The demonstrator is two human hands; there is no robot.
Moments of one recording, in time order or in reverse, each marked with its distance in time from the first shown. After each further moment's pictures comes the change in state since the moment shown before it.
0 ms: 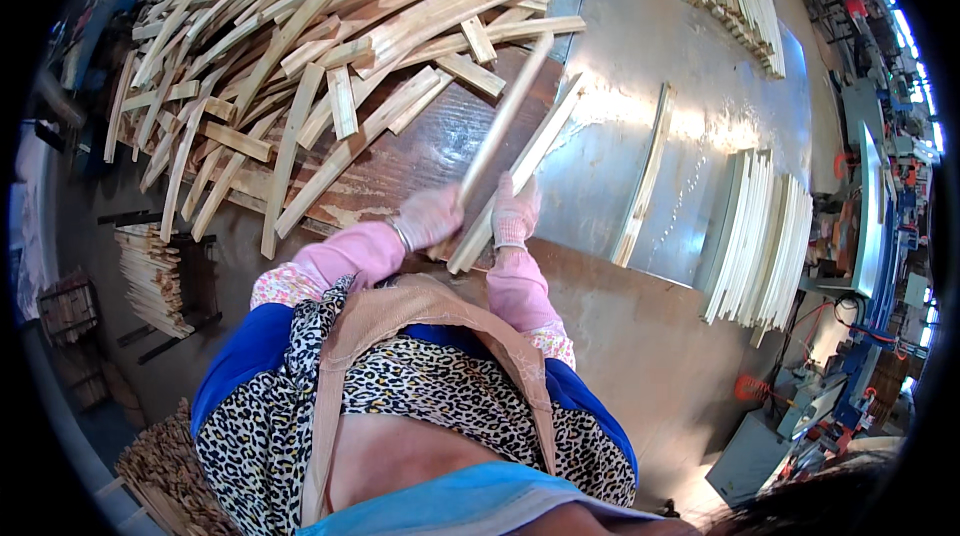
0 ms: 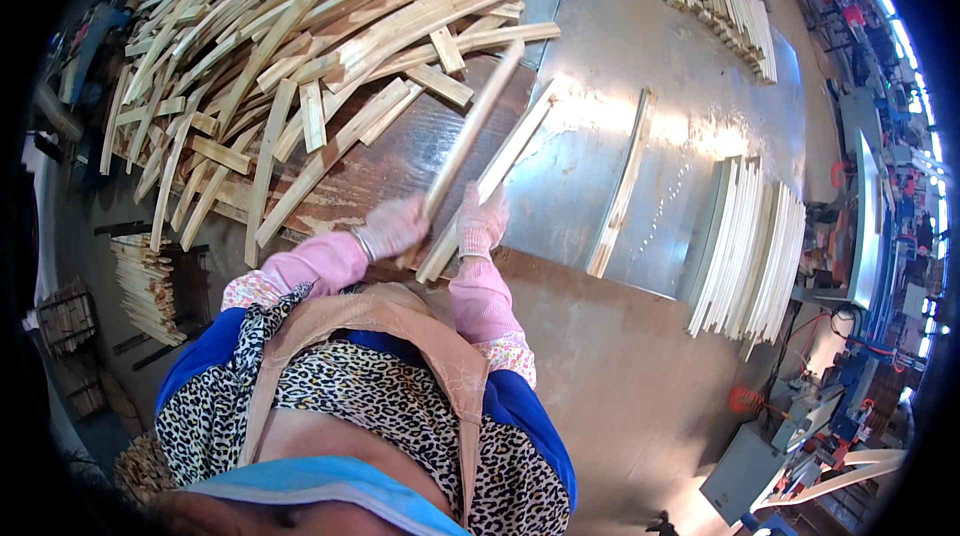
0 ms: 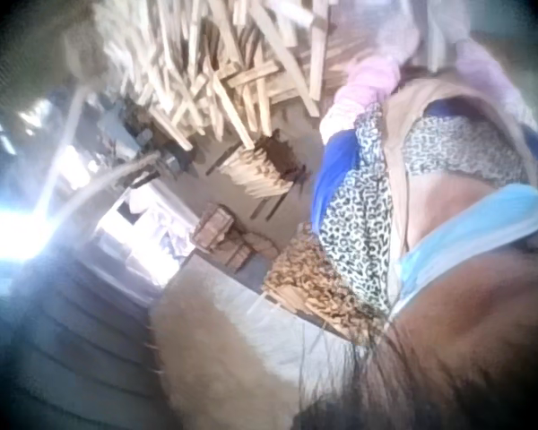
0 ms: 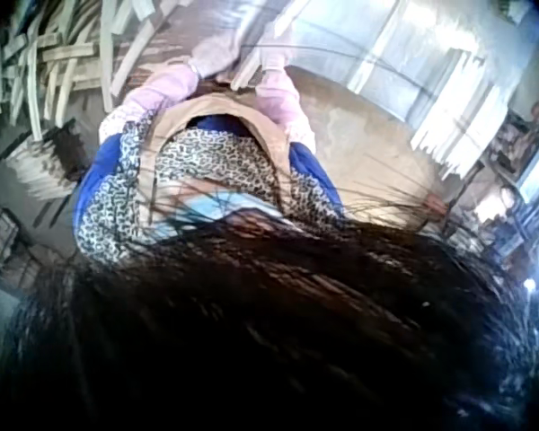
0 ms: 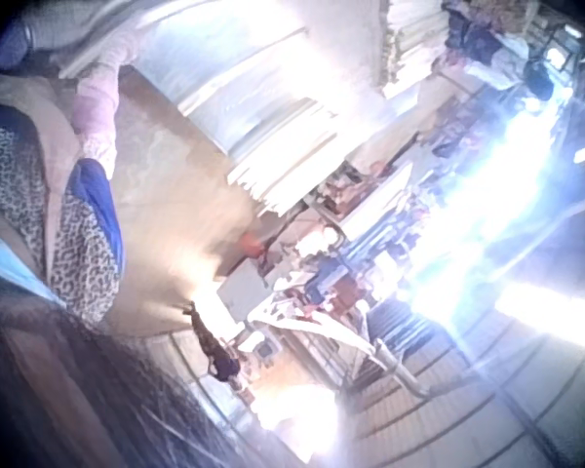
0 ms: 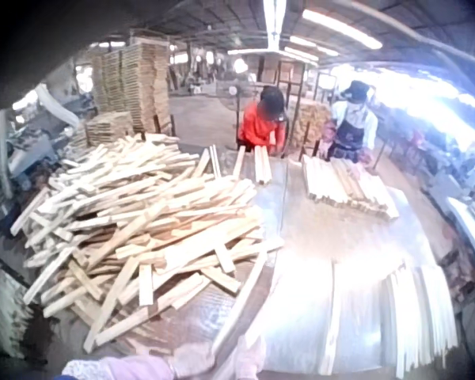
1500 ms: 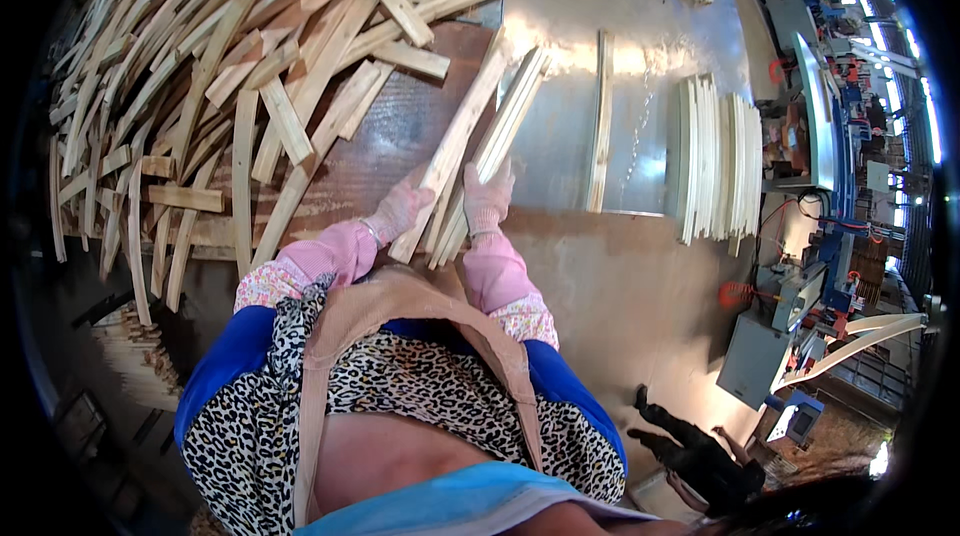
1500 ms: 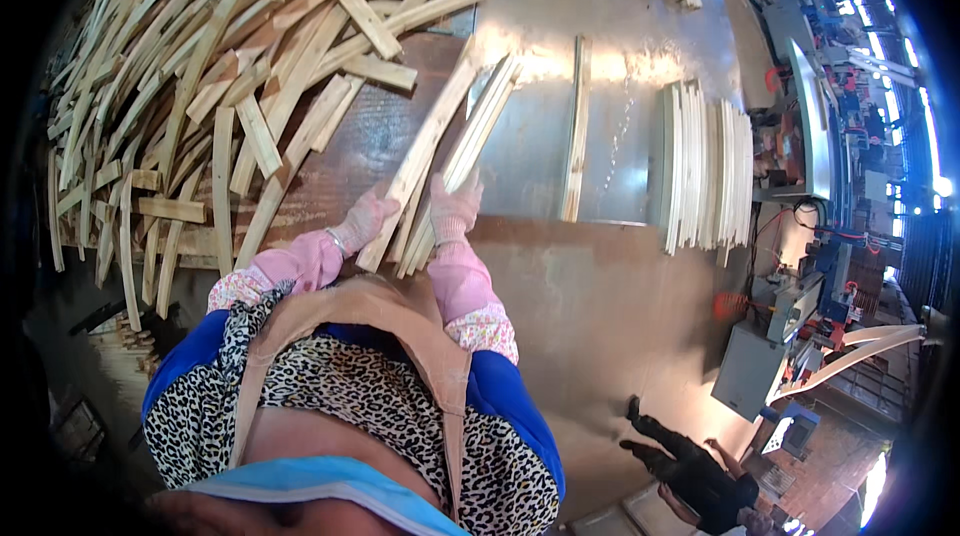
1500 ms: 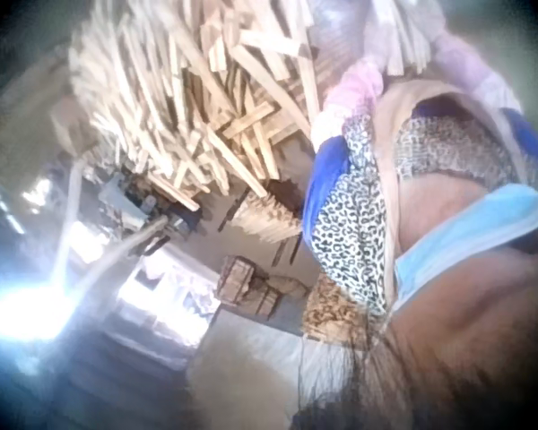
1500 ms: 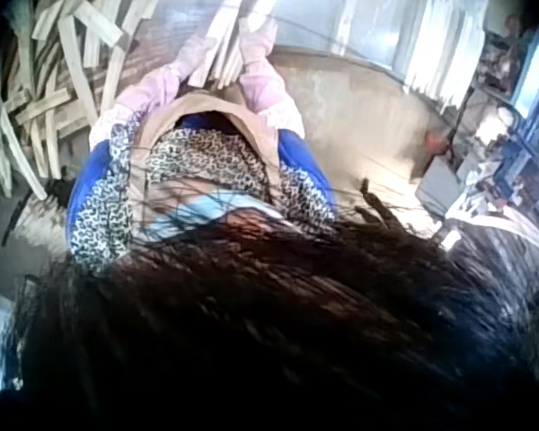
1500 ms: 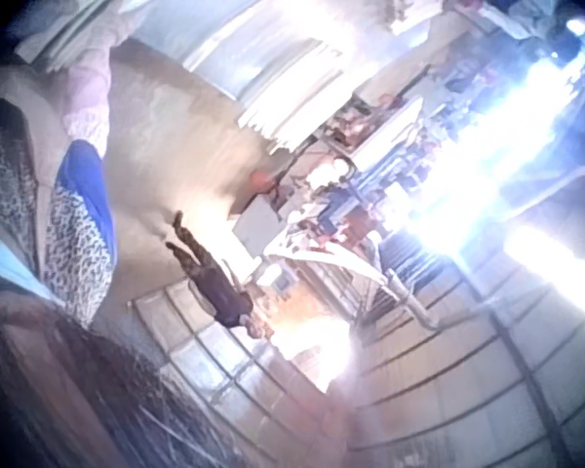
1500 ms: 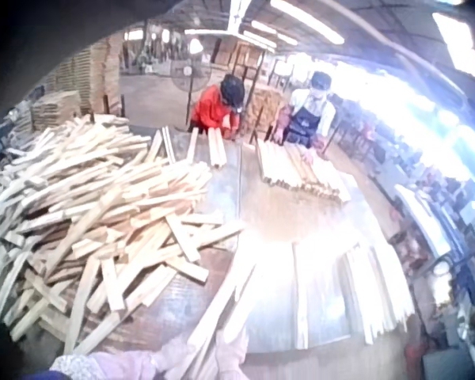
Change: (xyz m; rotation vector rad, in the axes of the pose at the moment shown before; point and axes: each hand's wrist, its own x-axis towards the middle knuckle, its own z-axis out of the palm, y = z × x) left_hand 0.036 -0.089 0.053 -0.975 -0.146 0.130; right_hand -0.026 0.014 0.023 -0.047 0.172 0.120
